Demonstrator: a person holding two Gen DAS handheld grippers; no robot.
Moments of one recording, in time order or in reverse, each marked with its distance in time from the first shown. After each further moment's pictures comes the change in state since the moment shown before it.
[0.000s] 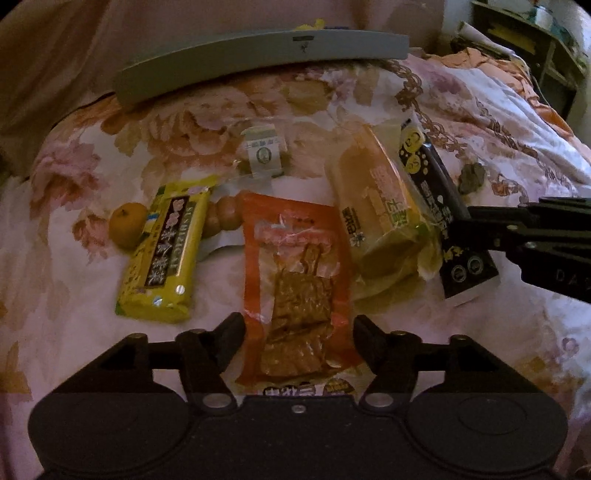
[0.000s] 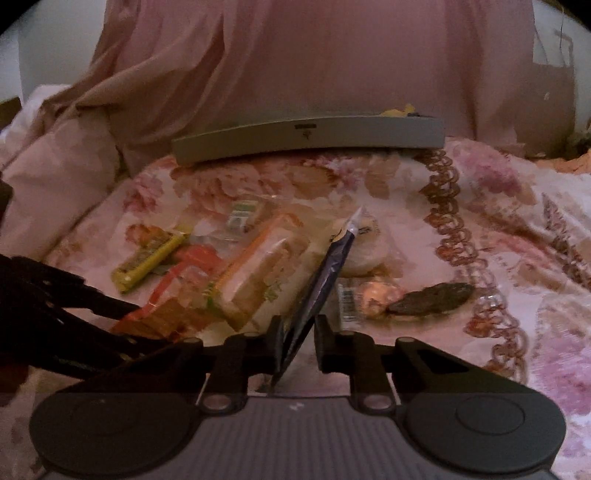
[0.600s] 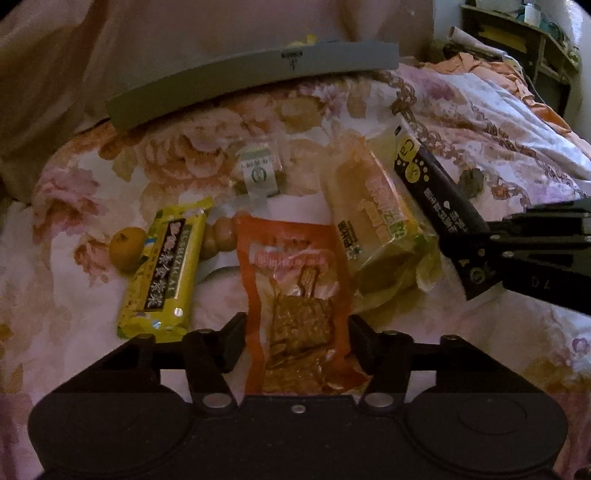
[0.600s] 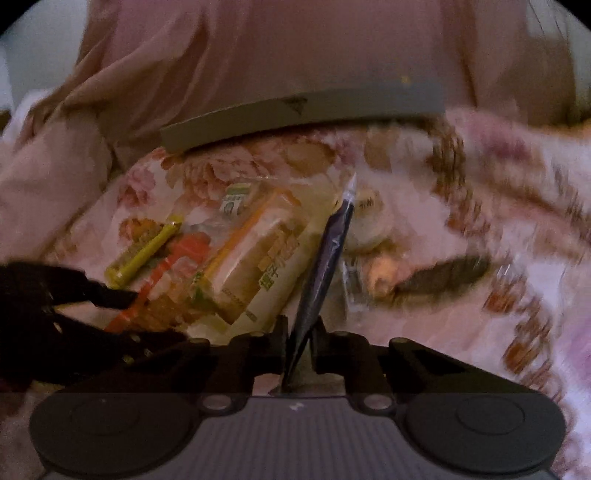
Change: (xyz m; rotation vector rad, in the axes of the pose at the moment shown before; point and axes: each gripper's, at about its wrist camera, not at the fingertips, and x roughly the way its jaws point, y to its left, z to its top) left arm -0.002 -0.008 0.002 0.044 -0.063 0.036; right arm 0.012 0.005 -0.006 -0.042 0.010 -0.066
